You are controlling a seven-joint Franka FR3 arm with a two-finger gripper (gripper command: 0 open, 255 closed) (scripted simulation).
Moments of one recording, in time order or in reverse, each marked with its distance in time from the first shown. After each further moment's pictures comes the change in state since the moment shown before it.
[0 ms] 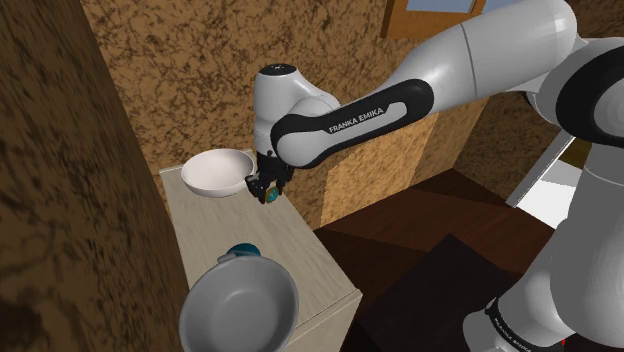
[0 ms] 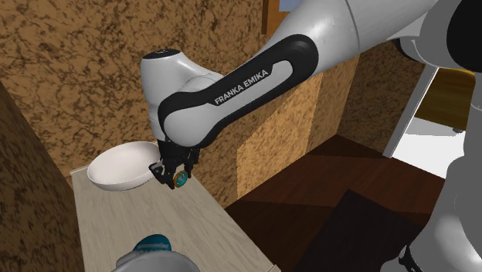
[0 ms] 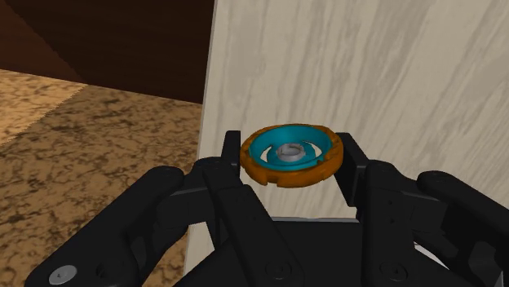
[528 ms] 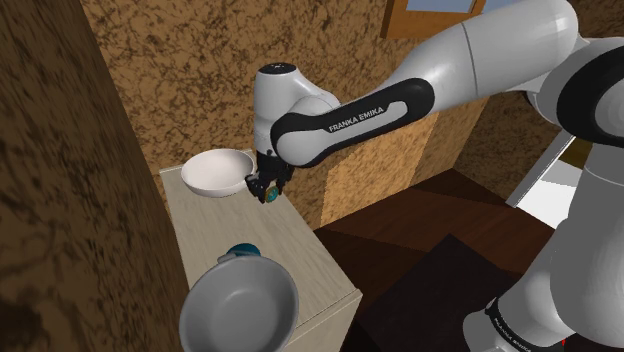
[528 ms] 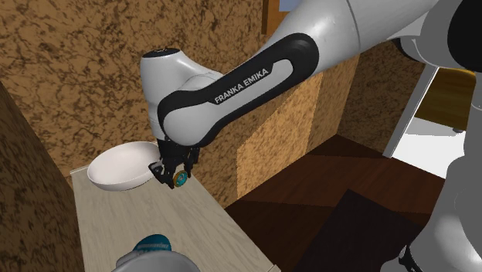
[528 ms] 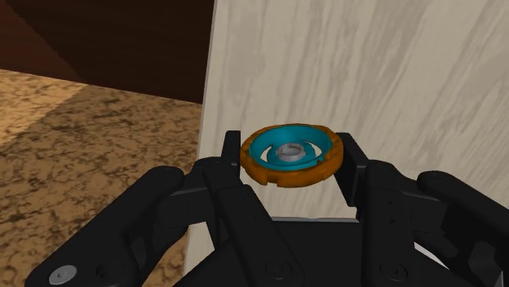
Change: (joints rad) arm 0.000 -0.002 0.001 0.003 0.001 -0.005 0.000
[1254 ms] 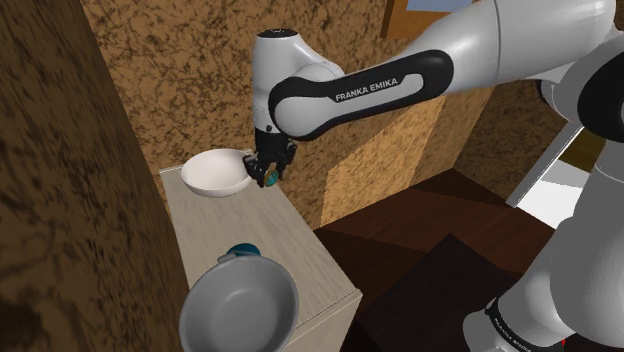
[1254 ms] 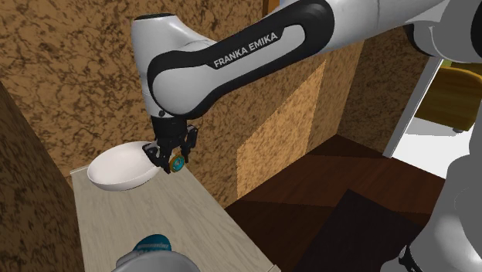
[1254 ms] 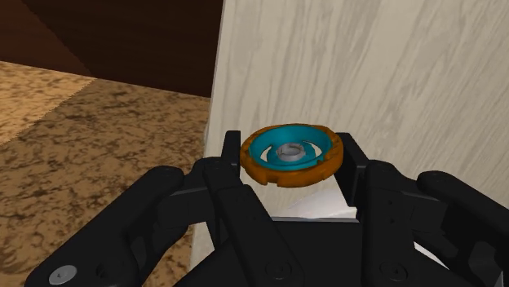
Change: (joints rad) arm -0.005 -0.052 0.009 0.075 0.026 -0.124 -0.021
